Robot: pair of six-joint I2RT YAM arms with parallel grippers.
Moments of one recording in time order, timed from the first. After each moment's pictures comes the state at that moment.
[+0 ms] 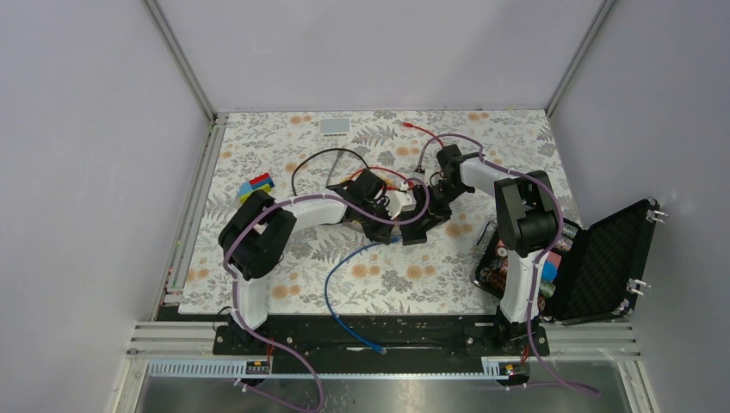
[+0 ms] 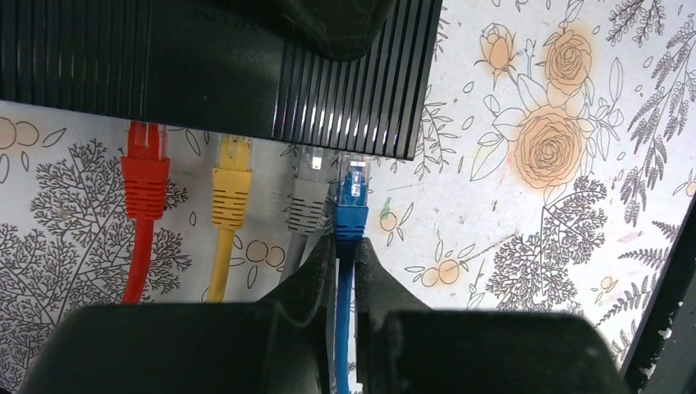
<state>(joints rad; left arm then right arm) -0.72 1.94 1.21 -0.30 0.54 0.31 0.29 2.03 1.34 -0.78 -0.60 0.02</state>
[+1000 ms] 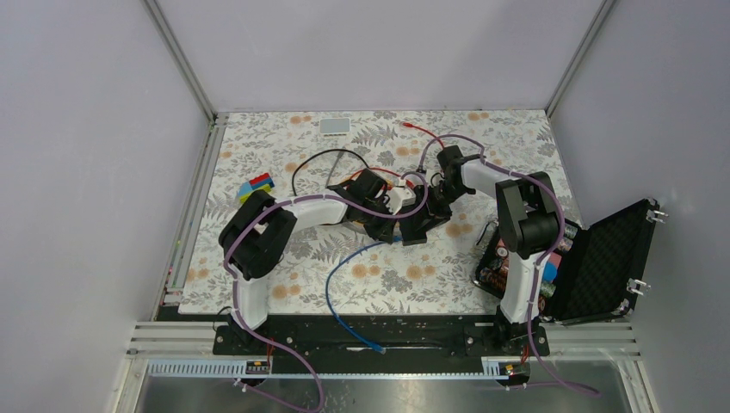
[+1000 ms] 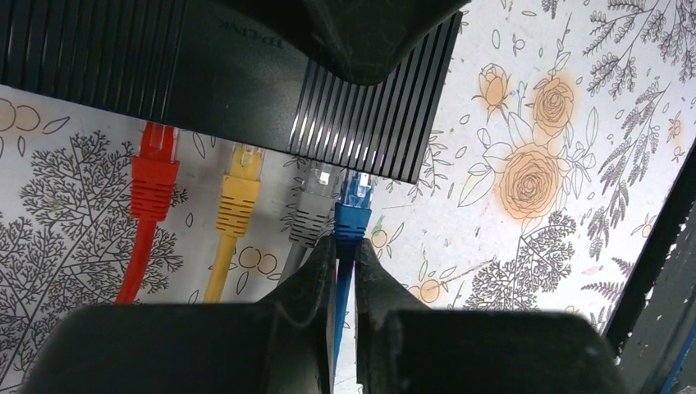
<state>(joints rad) -0.73 1.93 1.21 -0.26 0.53 0.18 0.29 2.02 1.32 -0.76 -0.60 0.05</state>
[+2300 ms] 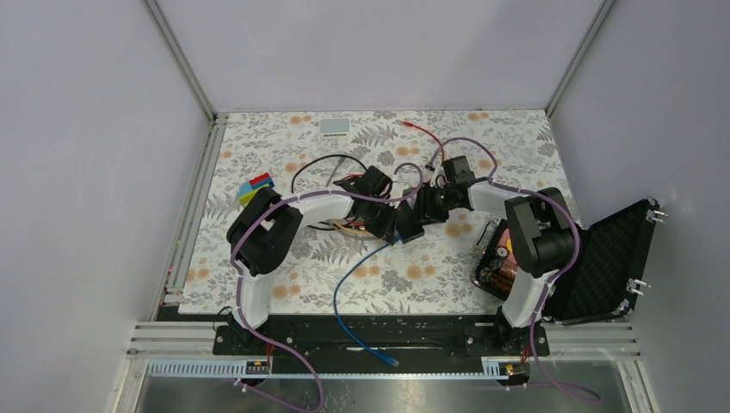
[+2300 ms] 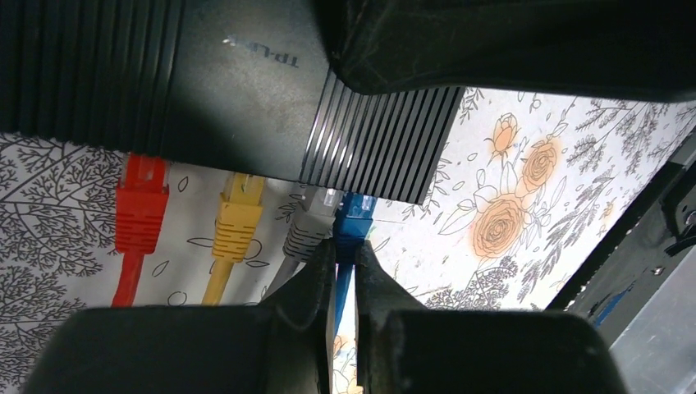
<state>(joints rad) -0.73 1.99 1.31 -0.37 0.46 -0.15 0.31 1.86 1.01 -0.30 -0.56 0.32</state>
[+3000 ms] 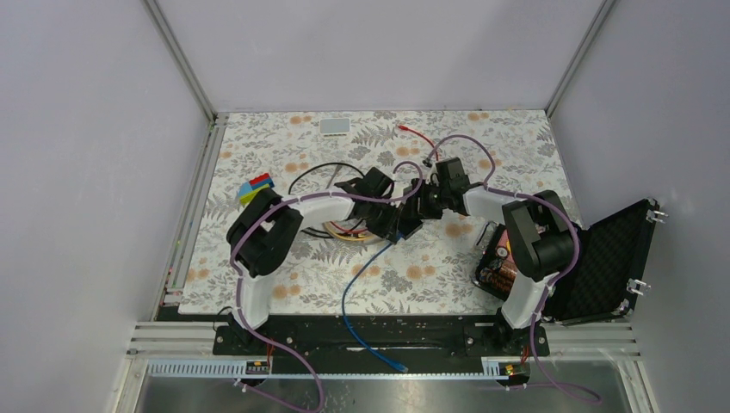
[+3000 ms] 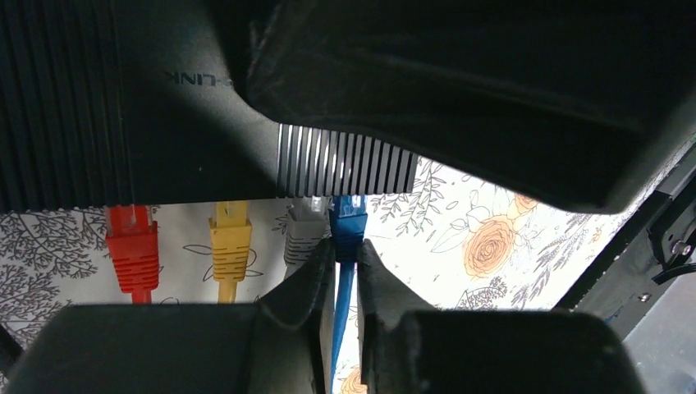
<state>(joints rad) -0.75 2.00 1.32 -0.37 0.41 -0.23 0.35 1.82 0.96 -0.09 -0.44 0.43</state>
